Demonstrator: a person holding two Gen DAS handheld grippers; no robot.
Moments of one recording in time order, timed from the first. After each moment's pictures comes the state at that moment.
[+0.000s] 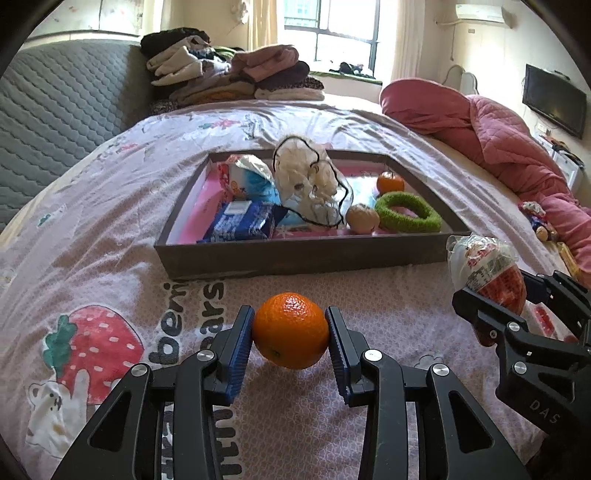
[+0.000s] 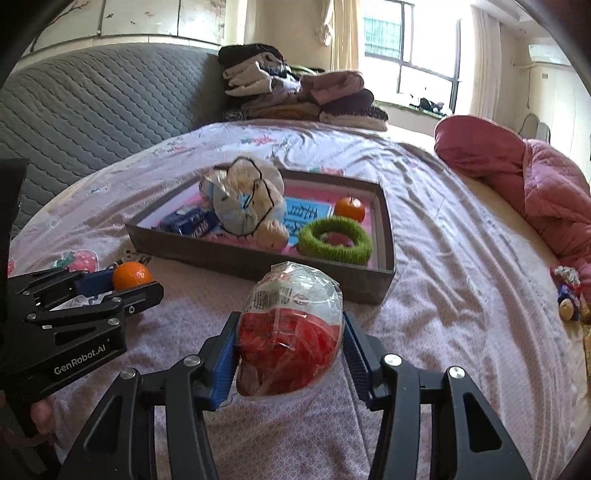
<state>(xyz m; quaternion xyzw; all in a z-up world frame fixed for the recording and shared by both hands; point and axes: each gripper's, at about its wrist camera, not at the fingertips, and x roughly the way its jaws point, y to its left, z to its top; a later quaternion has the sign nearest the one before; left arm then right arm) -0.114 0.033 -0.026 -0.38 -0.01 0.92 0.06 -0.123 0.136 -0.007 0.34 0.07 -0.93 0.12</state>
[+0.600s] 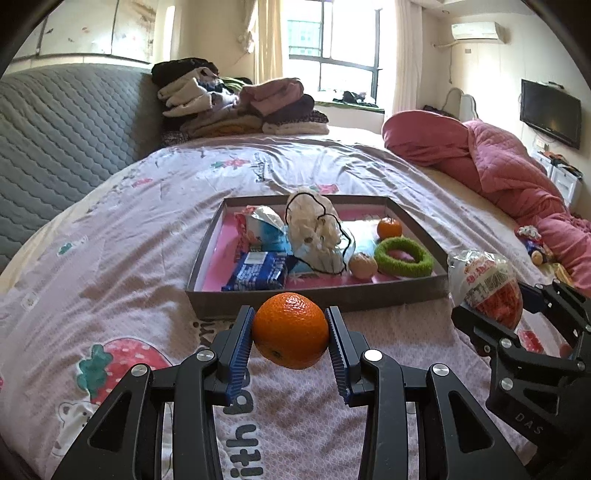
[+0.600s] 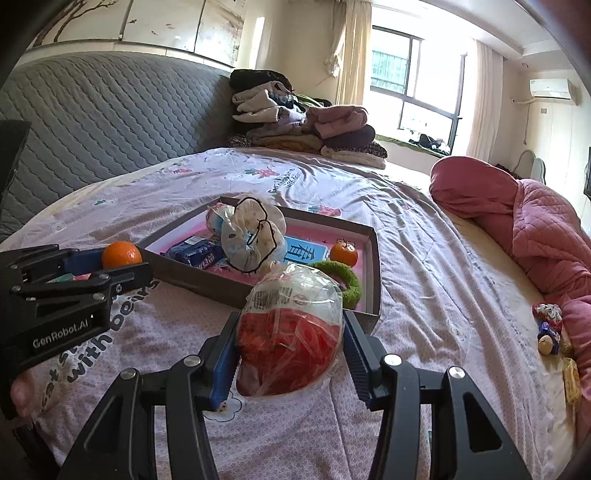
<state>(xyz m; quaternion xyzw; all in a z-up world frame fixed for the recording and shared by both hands) -0.101 0.023 0.012 -0.32 0.00 0.95 0.05 -0.108 0.129 0.017 0.28 0.10 -0.95 0.12</state>
